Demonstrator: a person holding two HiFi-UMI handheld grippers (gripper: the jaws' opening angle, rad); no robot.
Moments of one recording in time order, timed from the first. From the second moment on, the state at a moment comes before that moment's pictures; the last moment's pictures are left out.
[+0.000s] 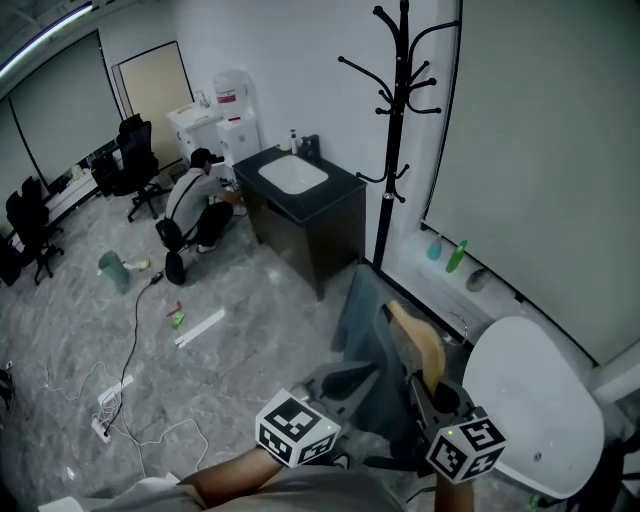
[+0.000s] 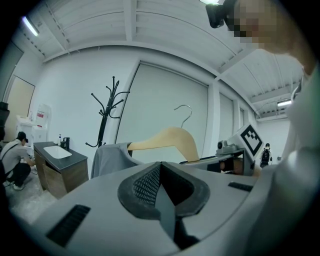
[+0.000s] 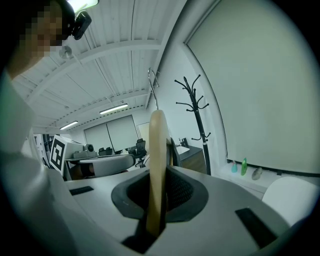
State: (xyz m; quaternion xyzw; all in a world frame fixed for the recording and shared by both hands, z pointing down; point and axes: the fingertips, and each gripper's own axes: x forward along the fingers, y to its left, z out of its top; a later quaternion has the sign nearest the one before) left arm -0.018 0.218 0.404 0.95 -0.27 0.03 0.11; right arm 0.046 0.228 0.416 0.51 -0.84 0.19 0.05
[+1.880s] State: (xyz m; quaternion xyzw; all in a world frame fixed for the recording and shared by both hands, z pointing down) left arm 0.089 -0.220 0.405 0.97 -0.22 0.03 0.10; right arm 0.222 -0.206 0.387 0.63 -0.76 0.15 0.06
